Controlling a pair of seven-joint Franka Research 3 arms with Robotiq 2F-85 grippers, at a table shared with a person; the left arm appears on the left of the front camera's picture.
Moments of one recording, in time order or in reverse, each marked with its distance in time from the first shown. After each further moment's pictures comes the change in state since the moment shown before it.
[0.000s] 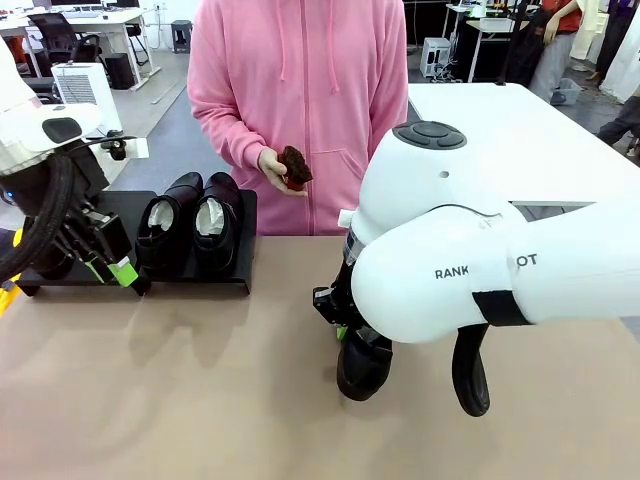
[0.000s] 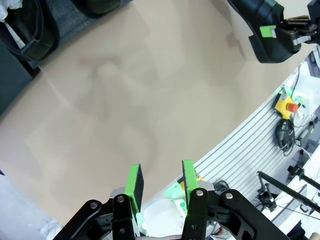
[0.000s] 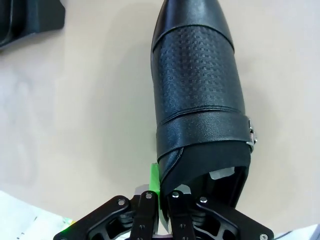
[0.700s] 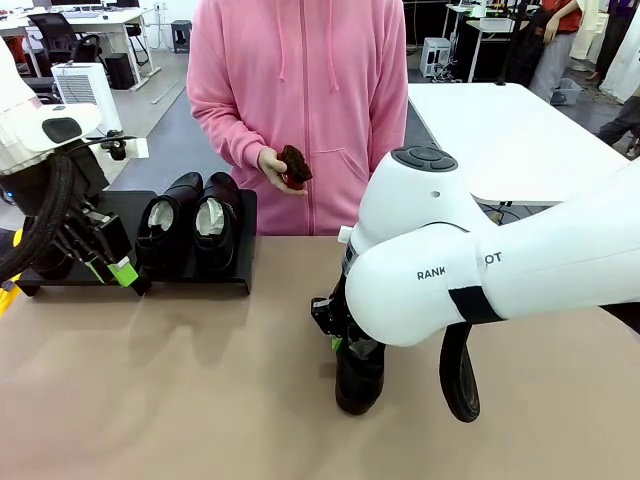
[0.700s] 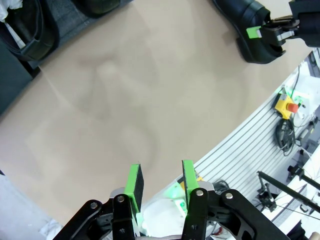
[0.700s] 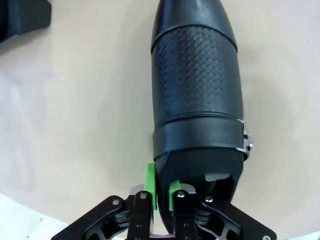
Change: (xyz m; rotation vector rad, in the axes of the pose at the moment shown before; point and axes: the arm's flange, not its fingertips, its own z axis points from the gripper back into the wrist) left arm 0.000 0.000 0.000 0.000 0.000 0.000; right arm 0.007 -0.006 -0.029 0.028 0.051 -0.040
